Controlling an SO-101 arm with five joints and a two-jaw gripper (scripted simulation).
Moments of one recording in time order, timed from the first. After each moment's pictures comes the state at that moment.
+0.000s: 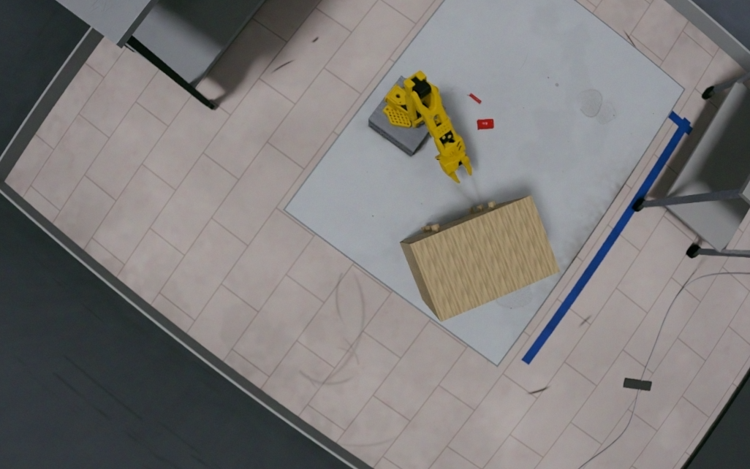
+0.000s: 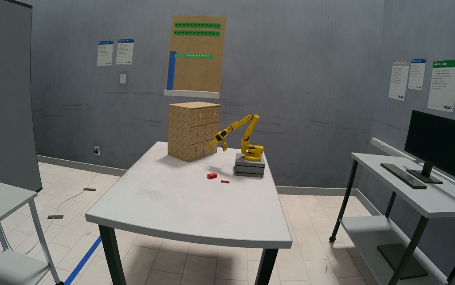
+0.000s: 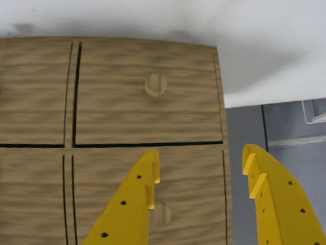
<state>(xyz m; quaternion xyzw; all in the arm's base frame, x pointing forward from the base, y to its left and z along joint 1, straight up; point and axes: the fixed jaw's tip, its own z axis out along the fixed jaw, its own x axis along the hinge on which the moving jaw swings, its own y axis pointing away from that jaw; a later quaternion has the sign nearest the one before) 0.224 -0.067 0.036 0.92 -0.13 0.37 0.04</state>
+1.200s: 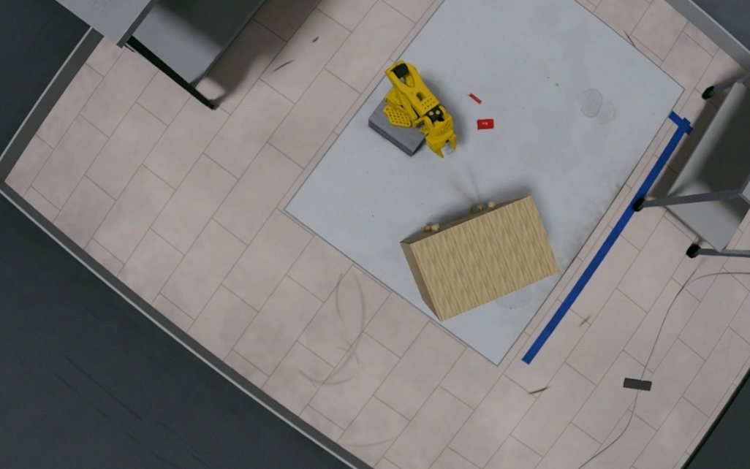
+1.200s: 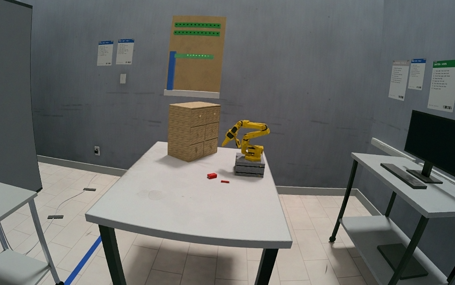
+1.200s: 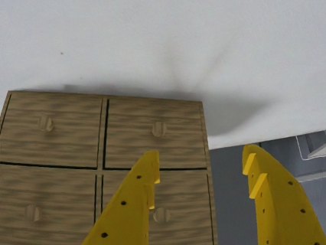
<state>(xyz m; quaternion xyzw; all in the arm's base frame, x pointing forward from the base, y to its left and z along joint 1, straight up) 0.148 -0.046 0.050 0.96 -0.13 0.26 0.03</state>
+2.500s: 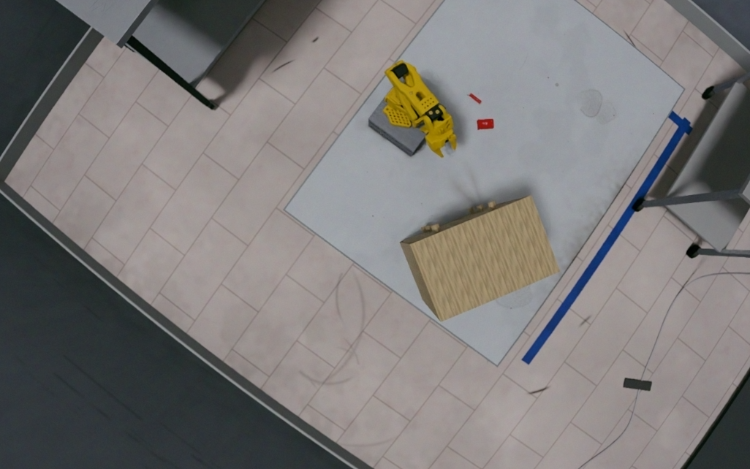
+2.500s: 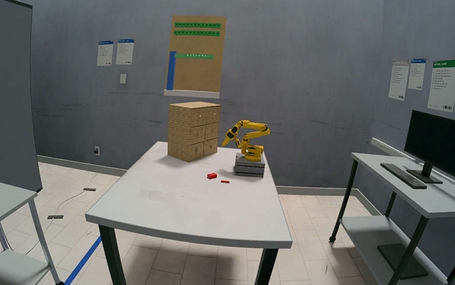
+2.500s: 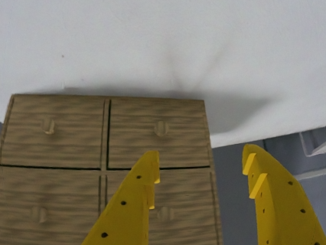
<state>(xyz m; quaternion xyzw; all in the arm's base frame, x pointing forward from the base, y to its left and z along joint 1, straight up) 0.147 -0.045 0.051 0.95 -0.15 0.26 0.02</state>
